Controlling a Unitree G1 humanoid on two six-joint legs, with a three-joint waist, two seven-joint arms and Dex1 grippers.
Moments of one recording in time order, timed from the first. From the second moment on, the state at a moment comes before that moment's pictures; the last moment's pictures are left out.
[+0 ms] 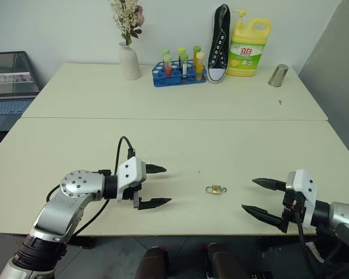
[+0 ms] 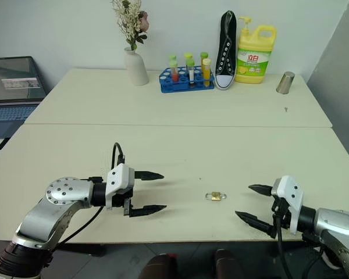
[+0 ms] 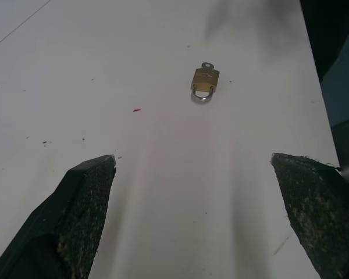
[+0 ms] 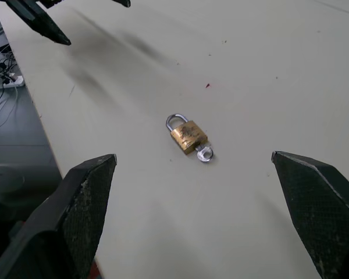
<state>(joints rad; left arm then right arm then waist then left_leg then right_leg) -0.17 0.77 -0.08 -0.28 -0.36 0.27 -1.14 0.29 -0.83 -0.24 -0.61 0.61 0.50 0.88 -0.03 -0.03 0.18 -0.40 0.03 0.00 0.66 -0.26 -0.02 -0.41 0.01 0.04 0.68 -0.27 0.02</state>
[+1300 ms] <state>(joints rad) -0.41 0.44 -0.44 0.05 -0.08 0.10 -1.13 0.35 -0.86 -0.33 -0.77 0.65 0.75 0.76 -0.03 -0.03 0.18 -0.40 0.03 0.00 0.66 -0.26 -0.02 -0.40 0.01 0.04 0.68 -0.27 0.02</state>
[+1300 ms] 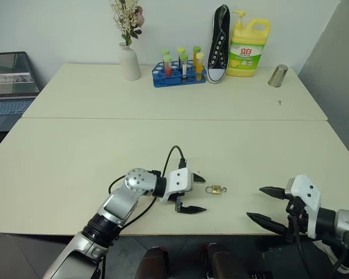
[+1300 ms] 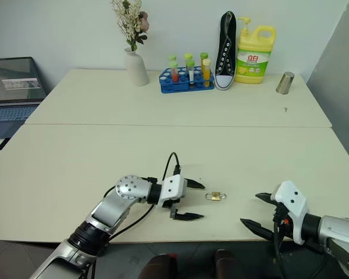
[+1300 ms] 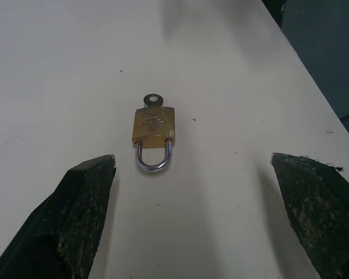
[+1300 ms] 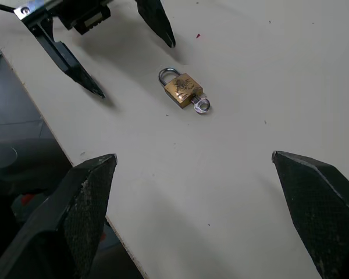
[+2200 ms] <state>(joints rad) -0.53 0.32 -0.53 0.16 0.02 0.17 -1.10 0.43 -0.85 -0.40 -0.87 0.73 0.82 0.72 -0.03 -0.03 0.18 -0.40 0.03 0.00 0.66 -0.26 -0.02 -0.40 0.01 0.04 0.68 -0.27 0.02</state>
